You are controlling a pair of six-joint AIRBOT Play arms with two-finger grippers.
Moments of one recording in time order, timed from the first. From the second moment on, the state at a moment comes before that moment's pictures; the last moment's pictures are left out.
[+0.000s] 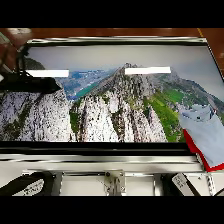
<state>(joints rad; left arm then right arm) -0.07 -1.18 1.31 1.14 -1.18 -1.46 -0.92 -1.04 1.32 -0.94 1.24 1.38</state>
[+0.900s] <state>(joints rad) -0.35 -1.37 1.38 1.53 -1.25 -1.58 -0.09 -1.21 1.28 -1.42 1.43 1.60</state>
